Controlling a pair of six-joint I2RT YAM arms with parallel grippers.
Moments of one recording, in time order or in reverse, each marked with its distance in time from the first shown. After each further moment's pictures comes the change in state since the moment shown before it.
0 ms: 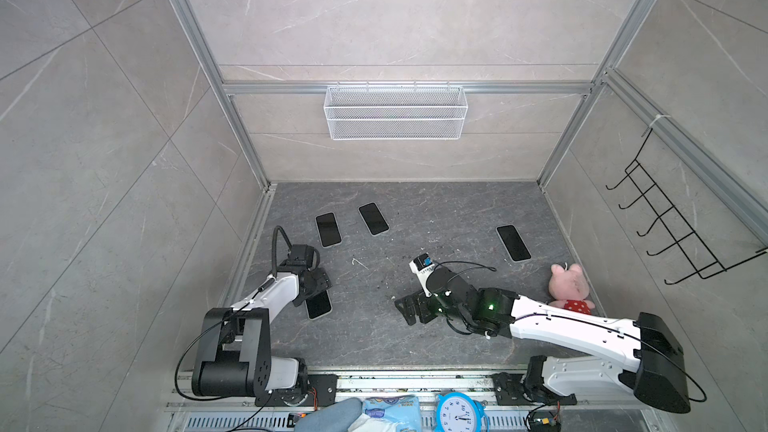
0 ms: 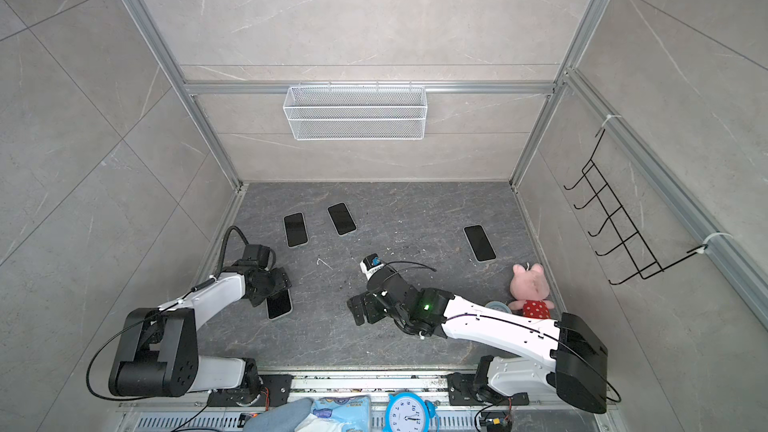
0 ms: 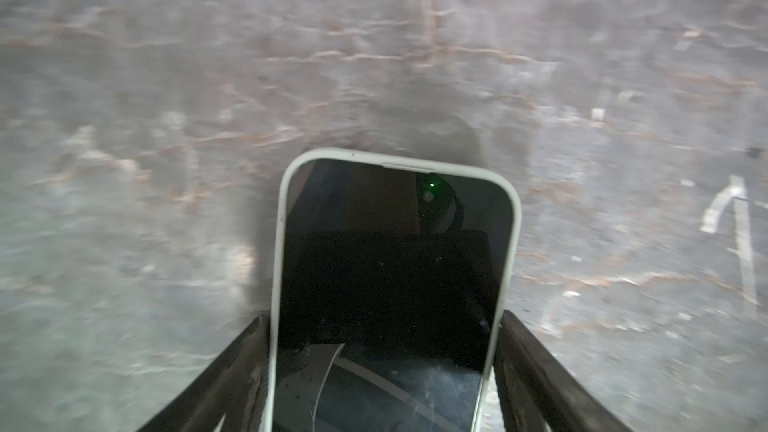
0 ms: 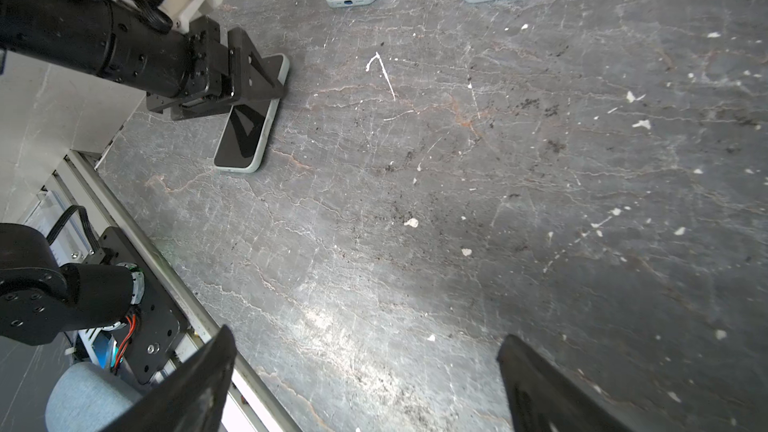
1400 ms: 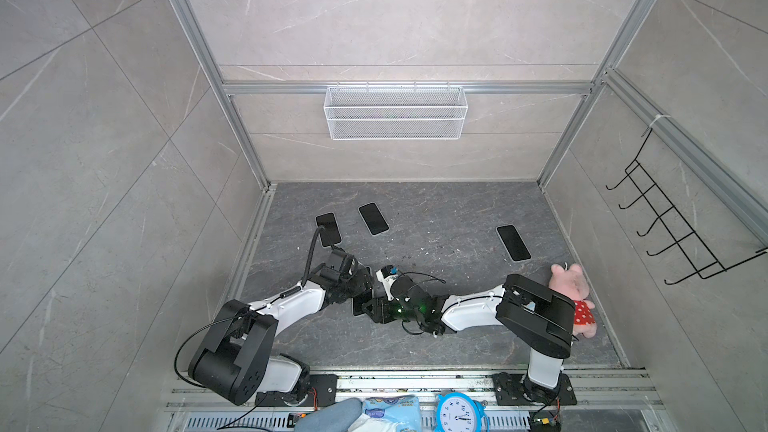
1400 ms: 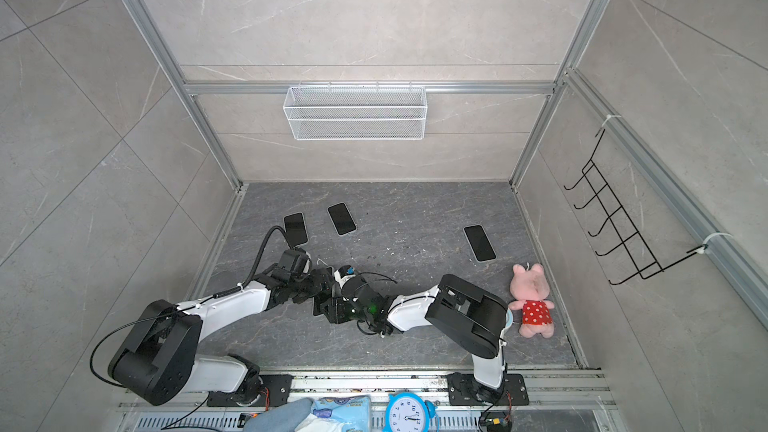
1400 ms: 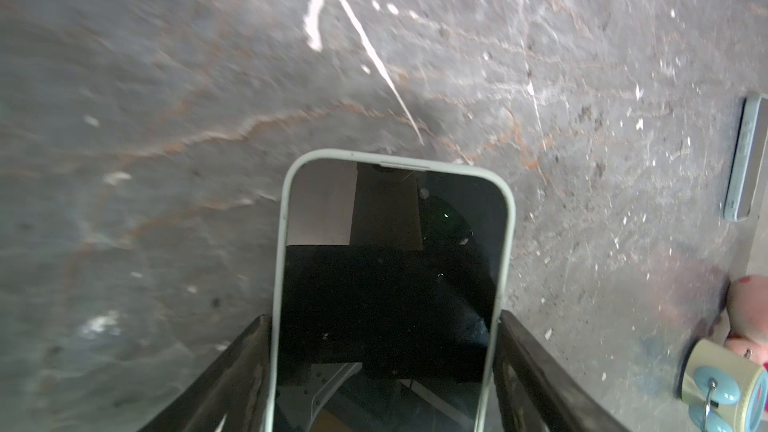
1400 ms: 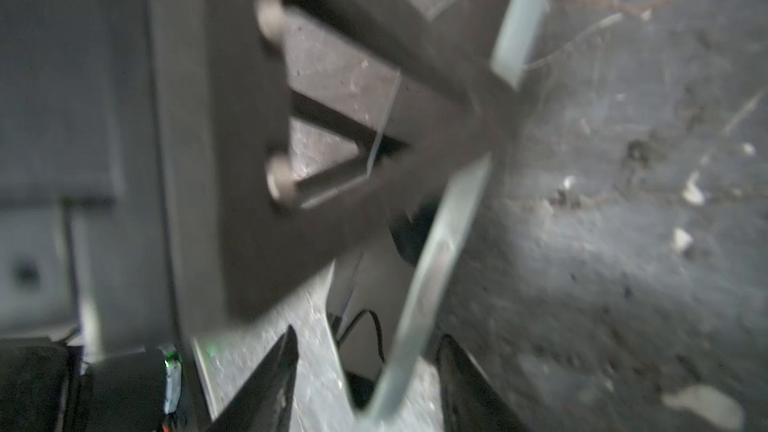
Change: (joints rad) left arm -0.404 0.002 -0.057 0.275 0.154 -0.219; right arm -0.015 0.611 -0.003 0.774 -0.239 0.268
